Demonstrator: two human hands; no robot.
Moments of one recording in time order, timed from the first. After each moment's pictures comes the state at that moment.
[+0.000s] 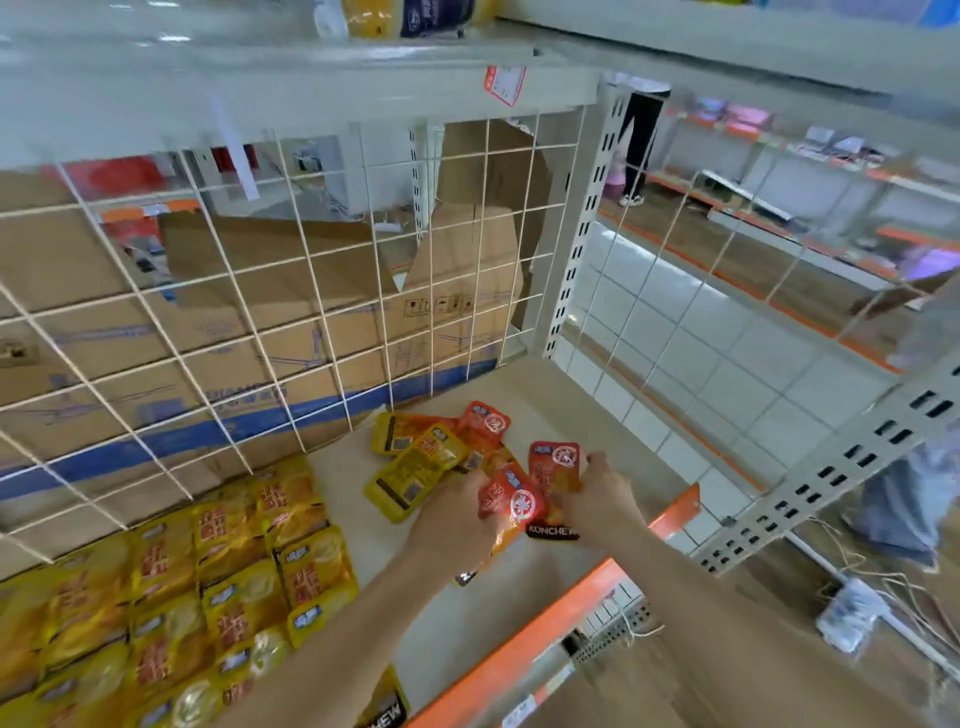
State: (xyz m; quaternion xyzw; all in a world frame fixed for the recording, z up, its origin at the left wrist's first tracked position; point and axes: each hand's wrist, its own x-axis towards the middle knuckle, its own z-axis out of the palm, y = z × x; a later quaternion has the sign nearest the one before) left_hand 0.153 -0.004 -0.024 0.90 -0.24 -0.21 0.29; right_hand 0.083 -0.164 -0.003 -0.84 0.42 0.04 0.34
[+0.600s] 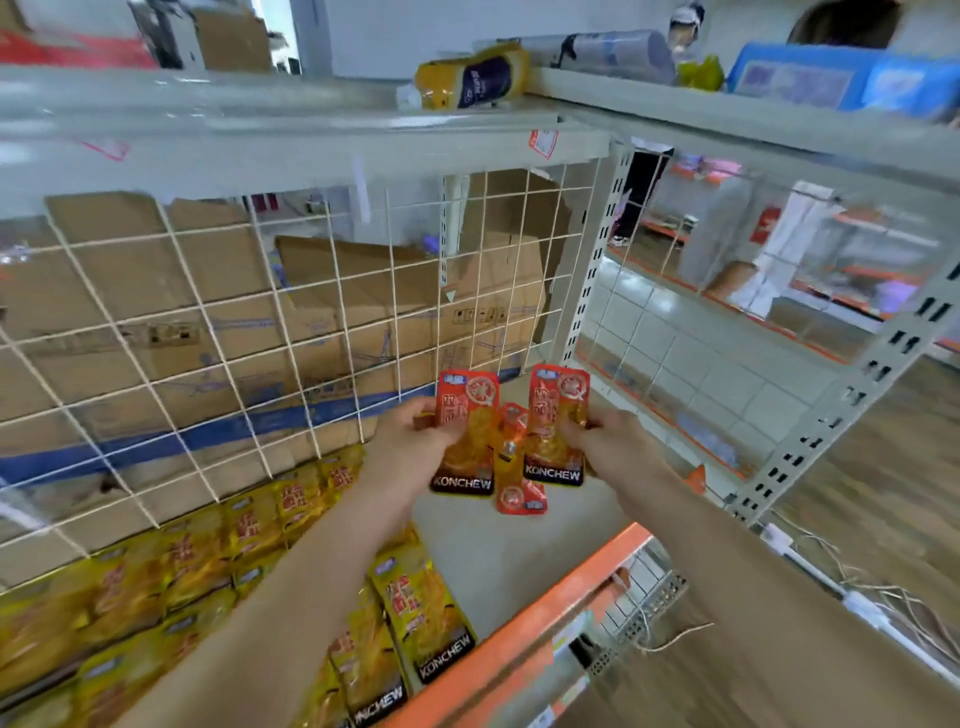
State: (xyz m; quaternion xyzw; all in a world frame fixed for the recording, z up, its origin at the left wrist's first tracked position) left_hand 0.163 0.096 0.069 0.72 -0.09 -0.19 0.66; right_hand 0.061 -0.085 0.088 -0.79 0.32 -0.12 0.50
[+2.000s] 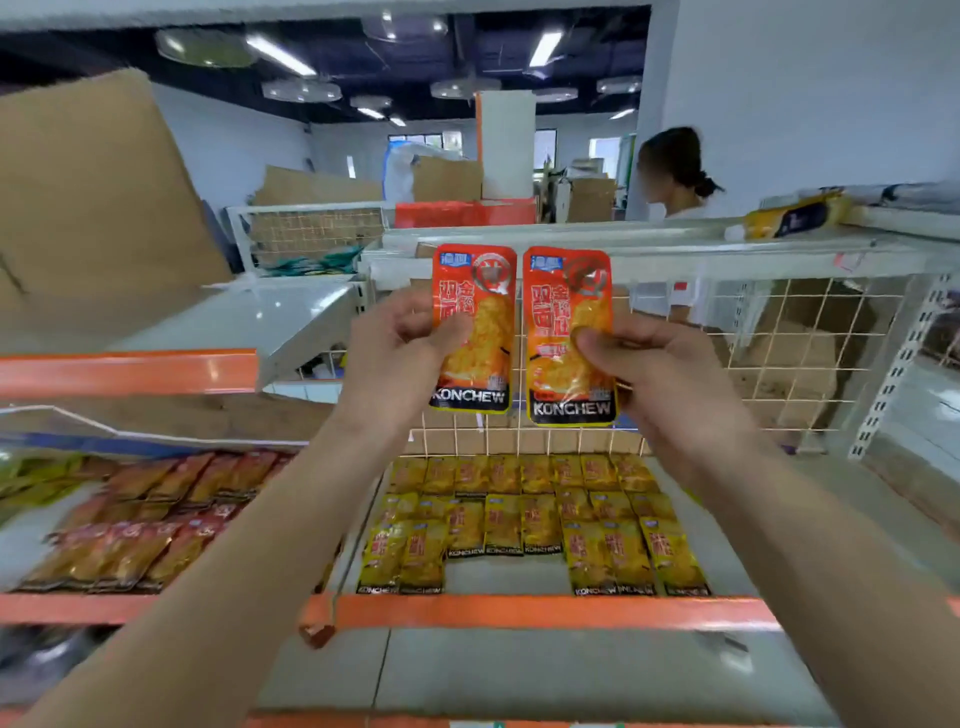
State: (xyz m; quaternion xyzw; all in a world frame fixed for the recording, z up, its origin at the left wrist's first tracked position) left_hand -0.080 0.400 0.277 0.68 -0.08 0.25 0.68; right_hand -0.085 0.204 0.271 -0.65 -0.15 -0.09 0.74
